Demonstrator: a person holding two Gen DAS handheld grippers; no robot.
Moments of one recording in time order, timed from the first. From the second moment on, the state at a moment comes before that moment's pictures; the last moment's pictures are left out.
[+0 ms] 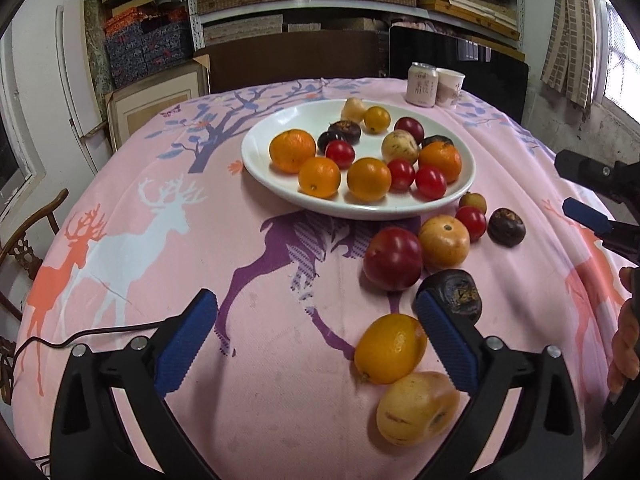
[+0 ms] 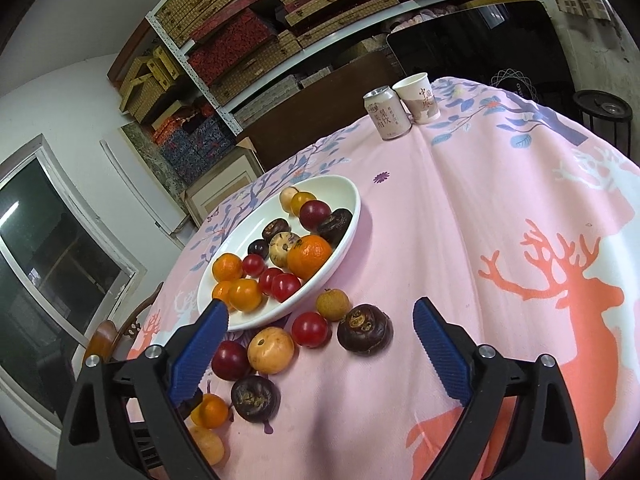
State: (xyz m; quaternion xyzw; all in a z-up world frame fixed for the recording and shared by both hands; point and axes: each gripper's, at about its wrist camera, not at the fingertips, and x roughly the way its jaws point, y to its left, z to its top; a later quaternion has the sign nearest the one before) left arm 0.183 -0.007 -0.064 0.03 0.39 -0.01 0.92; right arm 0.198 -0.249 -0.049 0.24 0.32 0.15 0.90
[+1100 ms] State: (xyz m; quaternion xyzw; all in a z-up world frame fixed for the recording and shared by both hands) left arm 0.138 -0.026 -0.078 0.03 0.42 -0.12 0.90; right arm 0.206 -0.255 -0.060 0.27 0.35 0.17 0.88
